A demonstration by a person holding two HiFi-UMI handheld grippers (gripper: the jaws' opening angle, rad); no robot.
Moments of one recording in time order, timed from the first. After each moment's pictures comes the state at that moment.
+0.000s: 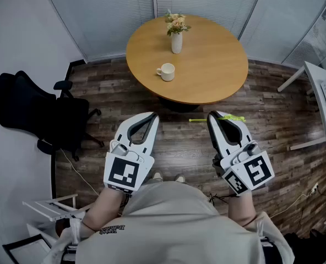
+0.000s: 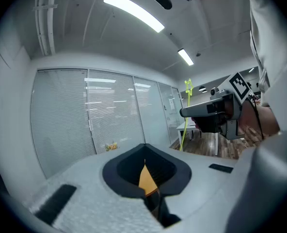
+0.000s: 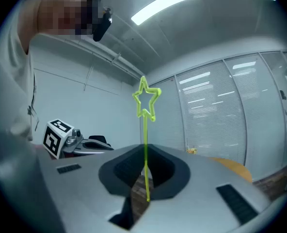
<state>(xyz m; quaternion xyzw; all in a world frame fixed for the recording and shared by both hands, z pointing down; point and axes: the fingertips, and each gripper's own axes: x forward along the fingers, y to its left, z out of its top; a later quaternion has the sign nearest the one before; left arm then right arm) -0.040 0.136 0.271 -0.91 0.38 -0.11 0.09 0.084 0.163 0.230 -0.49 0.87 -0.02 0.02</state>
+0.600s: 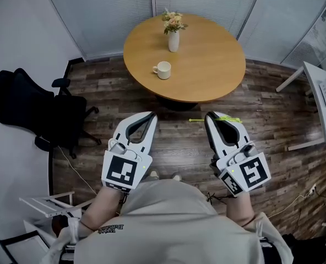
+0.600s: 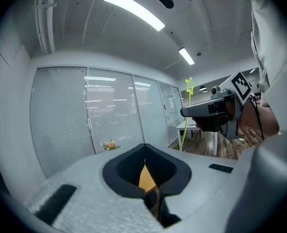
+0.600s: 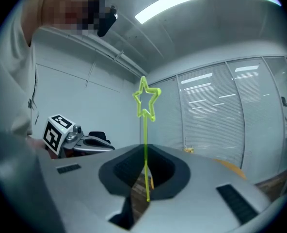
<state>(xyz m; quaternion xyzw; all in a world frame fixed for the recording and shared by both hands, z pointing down) -0.023 0.144 0.275 -0.91 0.38 -0.12 0.07 0.100 0.172 0.233 -0.49 0.87 0.00 0.00</state>
